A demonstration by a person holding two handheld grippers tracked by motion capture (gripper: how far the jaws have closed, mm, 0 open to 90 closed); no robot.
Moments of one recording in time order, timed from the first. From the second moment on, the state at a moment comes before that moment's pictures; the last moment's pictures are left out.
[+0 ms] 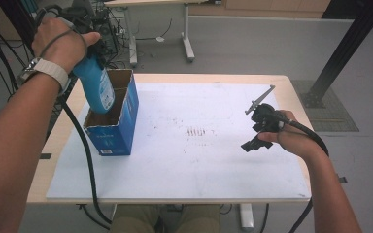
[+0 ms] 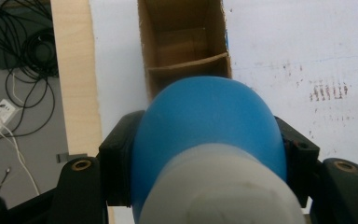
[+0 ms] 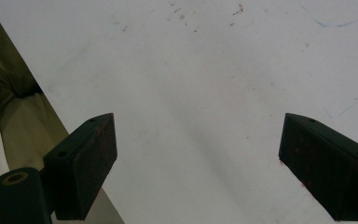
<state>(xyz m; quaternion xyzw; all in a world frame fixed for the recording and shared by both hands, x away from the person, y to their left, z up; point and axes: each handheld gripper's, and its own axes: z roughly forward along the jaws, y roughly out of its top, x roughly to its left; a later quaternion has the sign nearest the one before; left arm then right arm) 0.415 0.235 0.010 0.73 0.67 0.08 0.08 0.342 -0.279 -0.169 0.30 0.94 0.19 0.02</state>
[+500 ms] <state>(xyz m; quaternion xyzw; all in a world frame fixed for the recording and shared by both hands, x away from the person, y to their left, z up) 0.422 0.236 -0.021 0.74 0.67 0.07 0.08 0.344 -0.278 -0.172 0.29 0.94 0.19 0.02</state>
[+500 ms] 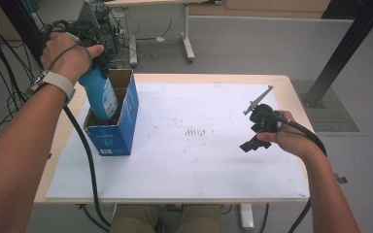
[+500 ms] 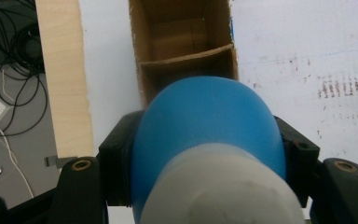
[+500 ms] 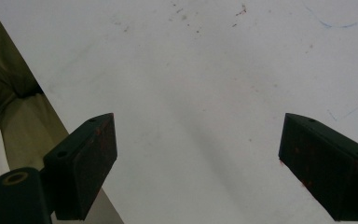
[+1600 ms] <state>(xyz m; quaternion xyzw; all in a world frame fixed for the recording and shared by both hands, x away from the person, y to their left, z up) 0.427 0.232 -0.087 0.74 0.66 0.08 0.07 0.341 -0.288 -0.182 0.31 0.93 0.19 0.01</state>
